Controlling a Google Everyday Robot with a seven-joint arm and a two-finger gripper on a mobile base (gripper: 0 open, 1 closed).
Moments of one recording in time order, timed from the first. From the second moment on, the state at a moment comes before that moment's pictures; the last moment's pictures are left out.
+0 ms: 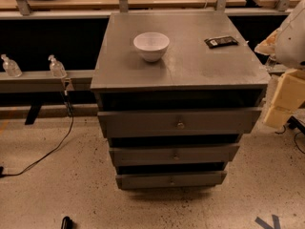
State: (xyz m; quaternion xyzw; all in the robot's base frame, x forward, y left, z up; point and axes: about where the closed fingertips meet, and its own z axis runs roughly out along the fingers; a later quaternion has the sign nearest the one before) arm 0.438 -0.216 0.977 -0.60 0.78 -0.04 0.16
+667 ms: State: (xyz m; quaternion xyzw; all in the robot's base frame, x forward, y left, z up) arm 0.444 -0.213 0.965 -0.62 0.77 -0.02 0.17
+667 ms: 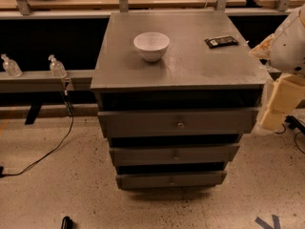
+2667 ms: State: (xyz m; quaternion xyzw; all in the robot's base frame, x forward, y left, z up) arm 0.445 -0.113 0.740 -0.63 0.75 0.01 0.20
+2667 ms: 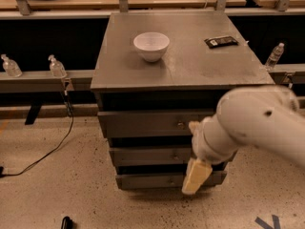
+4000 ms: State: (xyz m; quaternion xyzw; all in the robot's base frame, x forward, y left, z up) arm 0.470 -0.066 0.656 -0.52 0.73 0.17 0.40
